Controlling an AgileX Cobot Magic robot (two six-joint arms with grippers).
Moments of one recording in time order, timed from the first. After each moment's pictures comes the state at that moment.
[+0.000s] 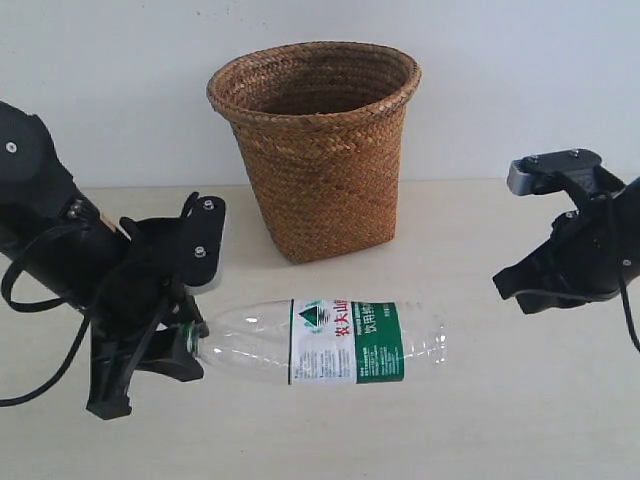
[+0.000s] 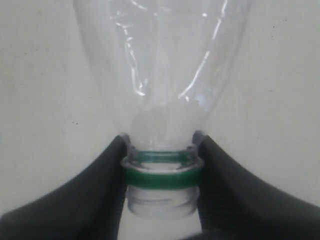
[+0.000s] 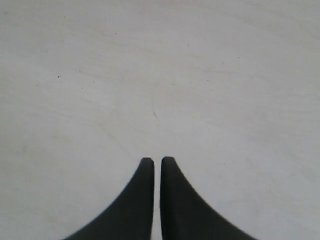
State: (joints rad) left arm -0.45 1.62 -1.00 -0.37 0.75 1.36; right arm 0.14 1.62 -0.93 0.46 0.57 -0.60
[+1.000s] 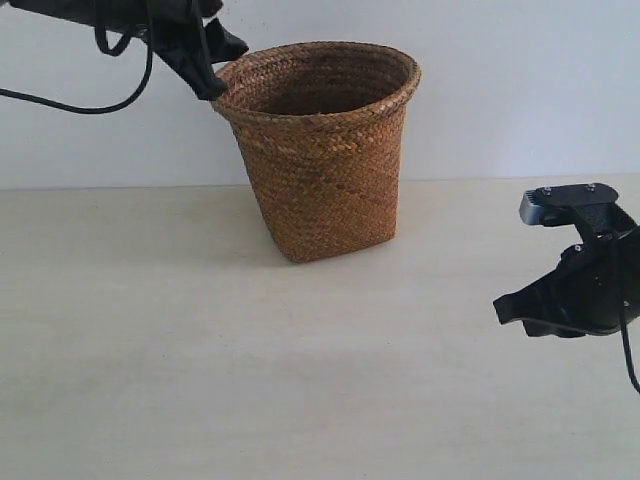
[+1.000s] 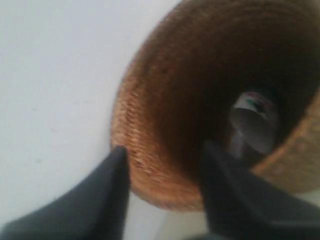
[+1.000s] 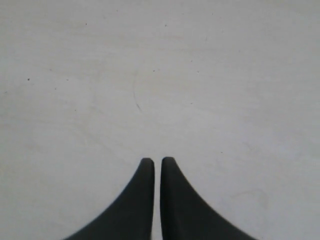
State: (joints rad) left arm -0.36 1.78 -1.60 -0.42 0.42 1.23; right arm 0.14 1.62 -0.78 0.58 0.37 -0.63
